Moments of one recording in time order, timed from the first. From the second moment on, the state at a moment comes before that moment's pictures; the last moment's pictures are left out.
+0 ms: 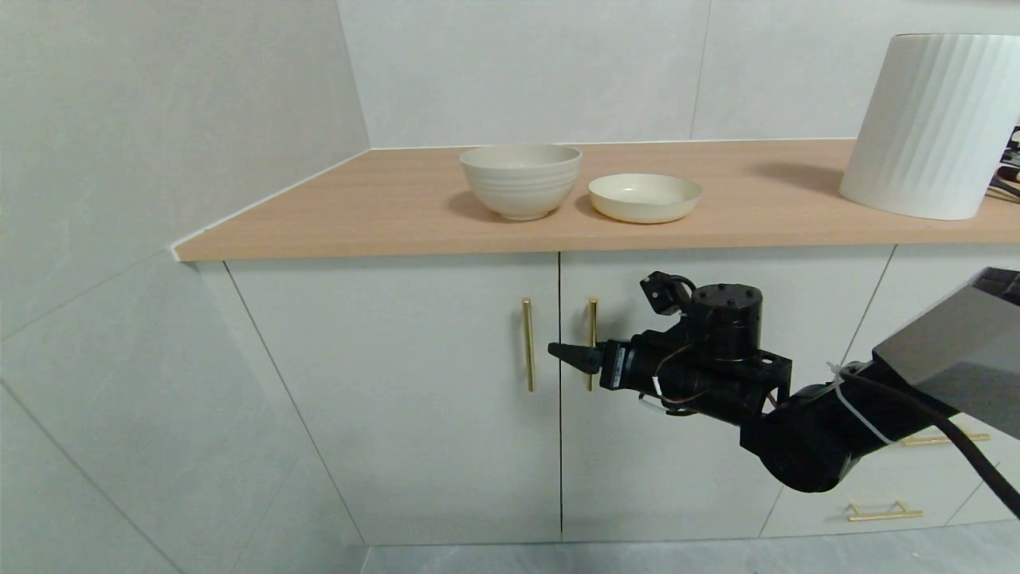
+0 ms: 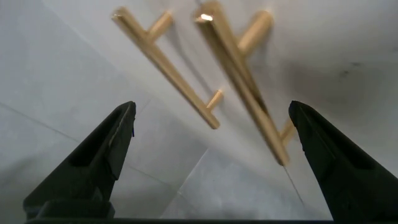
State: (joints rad) left arm 0.00 0.00 0.00 0.01 -0.05 0.02; right arm 0.58 2.11 -0.97 -0.98 0.26 0.44
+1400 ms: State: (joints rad) left arm 0.00 0.00 0.00 0.01 -0.05 0.02; right arm 0.68 1.95 -0.72 -1.04 0.27 0.49
